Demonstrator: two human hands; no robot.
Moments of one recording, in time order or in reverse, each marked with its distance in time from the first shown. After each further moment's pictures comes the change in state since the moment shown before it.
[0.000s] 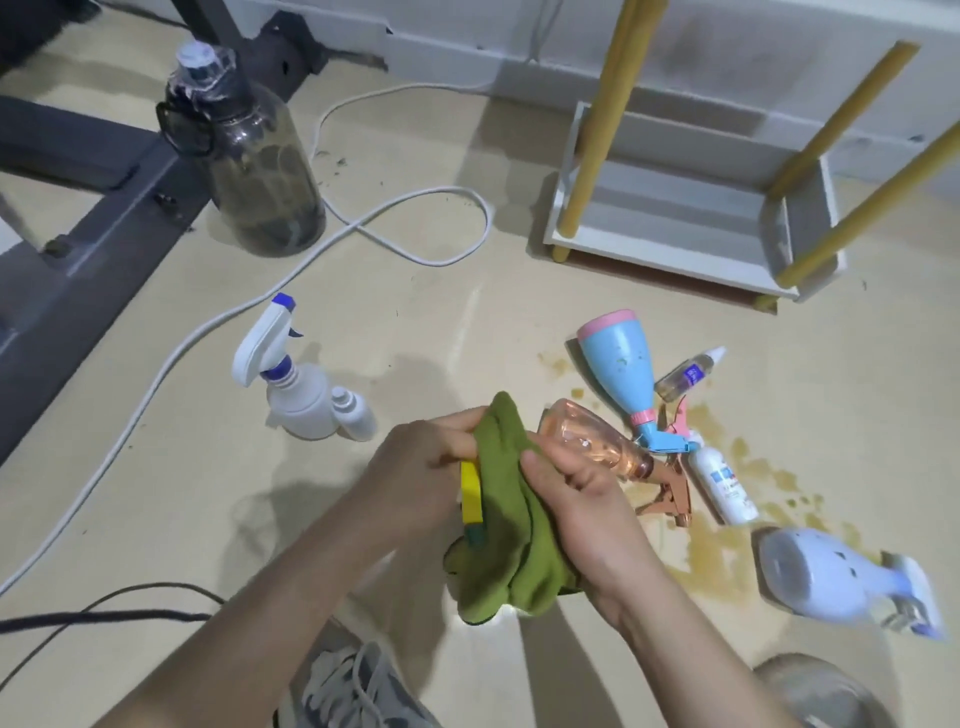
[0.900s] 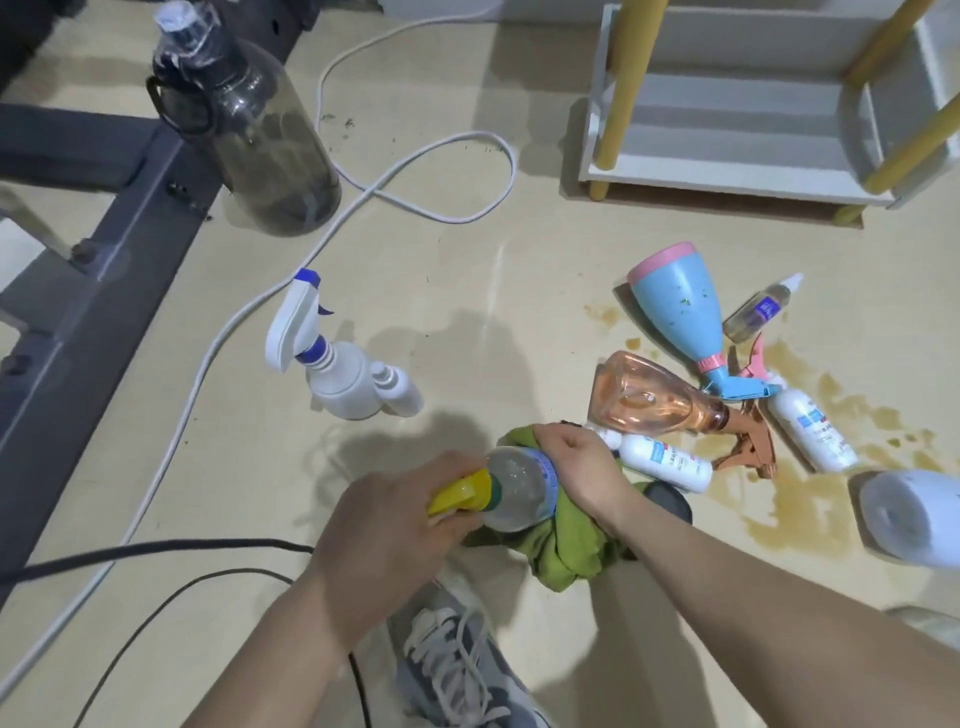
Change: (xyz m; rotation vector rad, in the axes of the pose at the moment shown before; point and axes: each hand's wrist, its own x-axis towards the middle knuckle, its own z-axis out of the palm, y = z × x) left_hand -0.058 -0.035 -0.032 0.605 0.079 -0.139; right_hand 0.095 0.109 -0.001 -0.409 0.074 0.129
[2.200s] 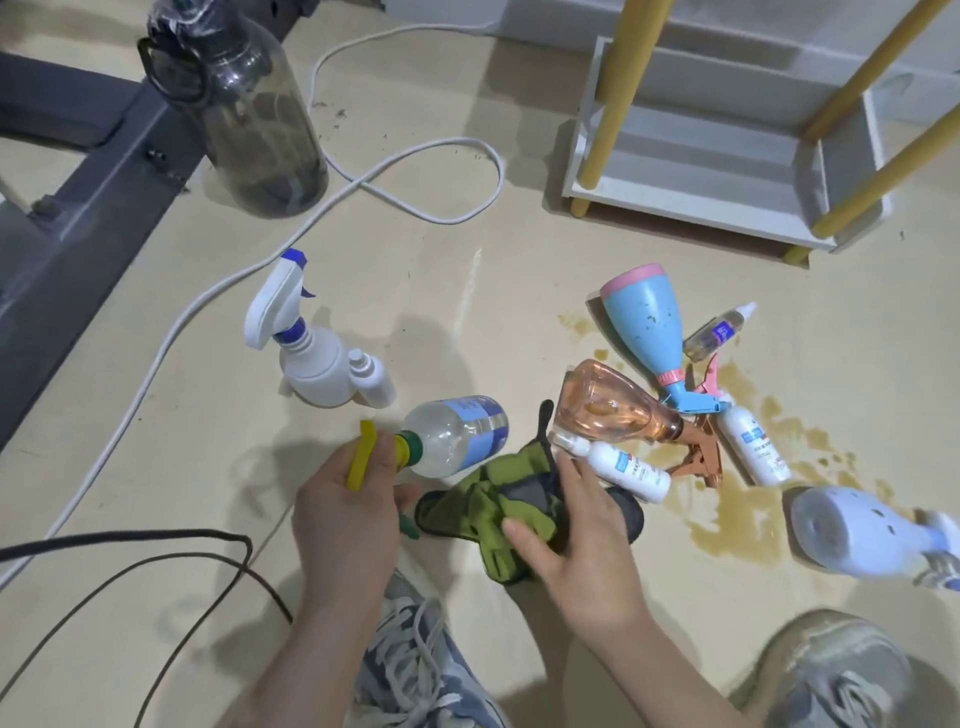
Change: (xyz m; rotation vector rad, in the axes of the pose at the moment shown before) left_hand -0.007 0.031 0.022 -0.816 0.581 -0.616; right_hand -0.097 0.029 -0.009 -0.543 0.177 -0.191
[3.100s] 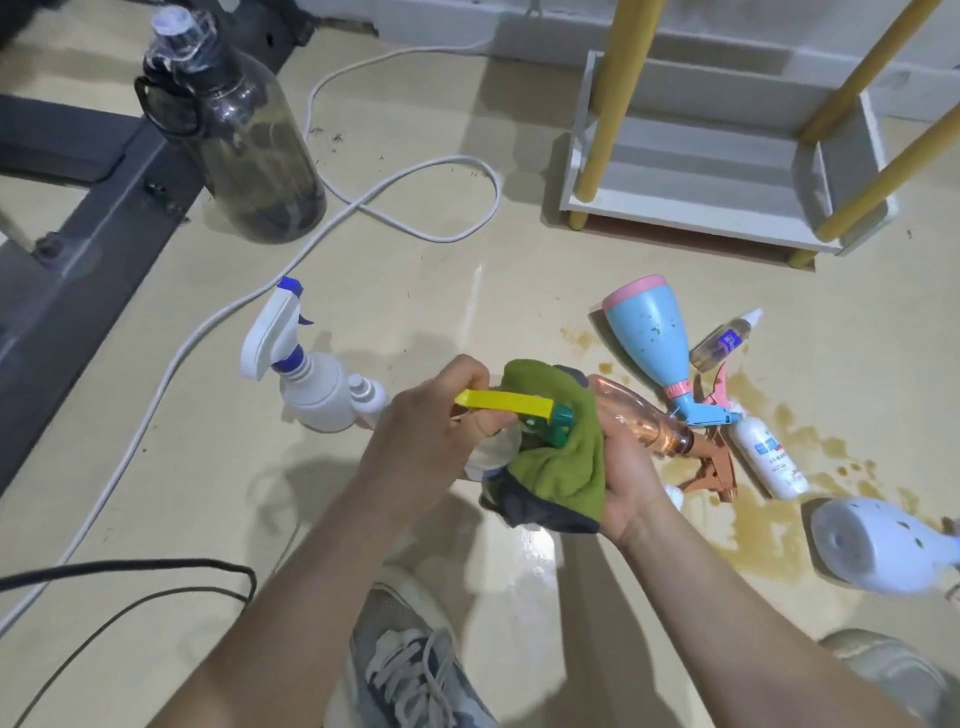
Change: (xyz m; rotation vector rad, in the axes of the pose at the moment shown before) left_hand 0.063 0.027 0.046 0.604 -0.494 0.645; right_hand 0.092 -0.039 -0.043 1.620 -0.277 0.460
